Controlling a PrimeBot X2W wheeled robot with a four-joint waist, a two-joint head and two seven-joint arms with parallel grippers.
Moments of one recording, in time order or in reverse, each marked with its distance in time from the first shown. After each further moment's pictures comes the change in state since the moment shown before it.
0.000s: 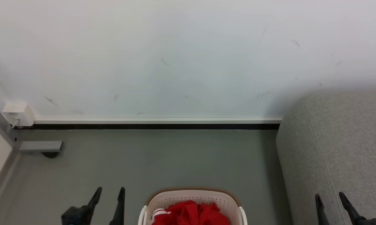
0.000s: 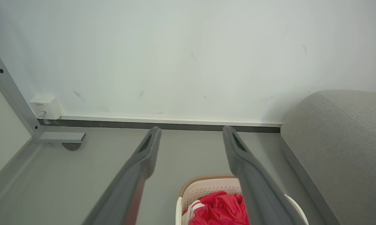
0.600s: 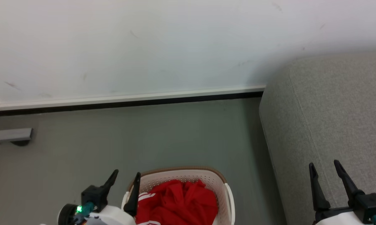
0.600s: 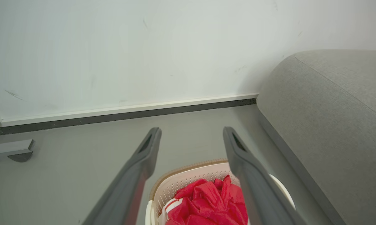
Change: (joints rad) left arm -0.118 0.006 -0.079 0.084 0.031 -0.003 0.000; right arm -0.088 0.012 0.030 -0.083 0.004 0.000 -0.001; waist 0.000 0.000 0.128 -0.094
